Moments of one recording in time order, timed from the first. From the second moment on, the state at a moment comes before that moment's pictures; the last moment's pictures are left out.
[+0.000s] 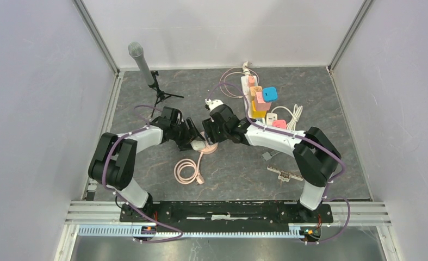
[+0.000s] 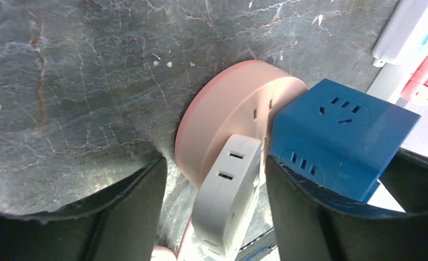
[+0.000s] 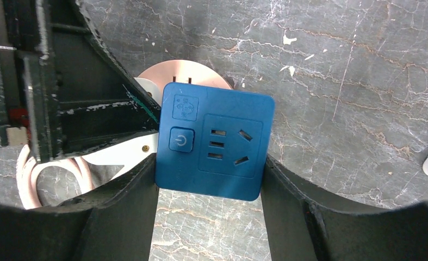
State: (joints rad) left arm -0.31 1.61 0.79 -0.17 0.41 -0.79; right arm 0.86 1.79 1.22 -0.25 0.11 0.33
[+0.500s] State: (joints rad) left arm -0.36 1.66 0.88 -0.31 0.30 -0.80; right arm 0.90 1.83 1.29 -0.28 0.18 0.29
